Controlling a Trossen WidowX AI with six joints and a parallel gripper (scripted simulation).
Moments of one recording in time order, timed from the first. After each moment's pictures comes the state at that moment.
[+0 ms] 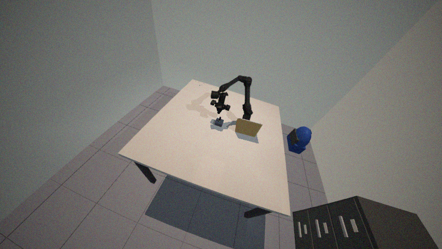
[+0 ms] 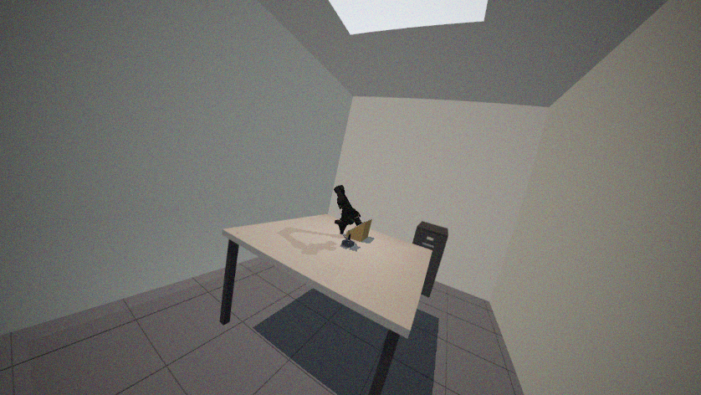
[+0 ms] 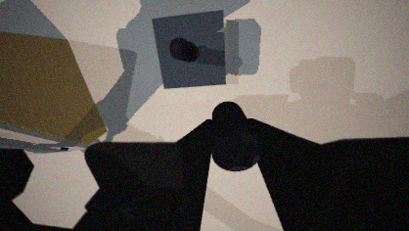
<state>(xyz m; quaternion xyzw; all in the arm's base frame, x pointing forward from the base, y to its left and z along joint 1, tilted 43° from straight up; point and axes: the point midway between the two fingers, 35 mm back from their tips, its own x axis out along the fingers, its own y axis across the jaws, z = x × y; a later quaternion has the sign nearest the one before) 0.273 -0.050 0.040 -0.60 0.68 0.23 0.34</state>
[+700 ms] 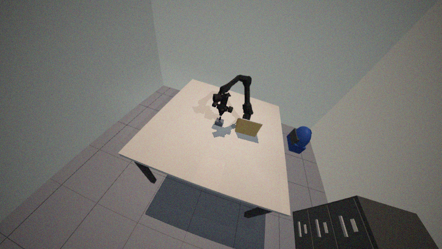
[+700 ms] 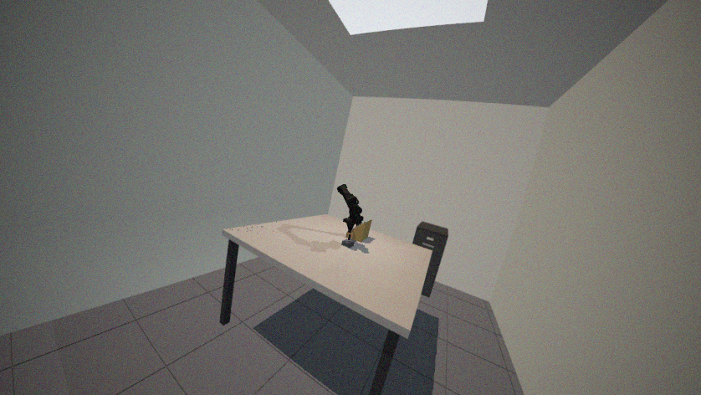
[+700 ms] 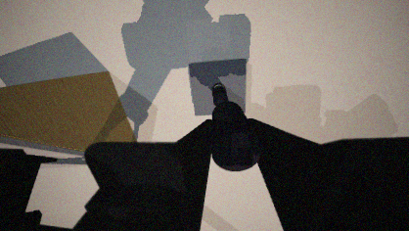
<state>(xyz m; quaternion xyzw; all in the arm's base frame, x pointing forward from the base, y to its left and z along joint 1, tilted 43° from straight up) 0.252 0.010 0.023 -0.60 0.69 0.22 0.34</state>
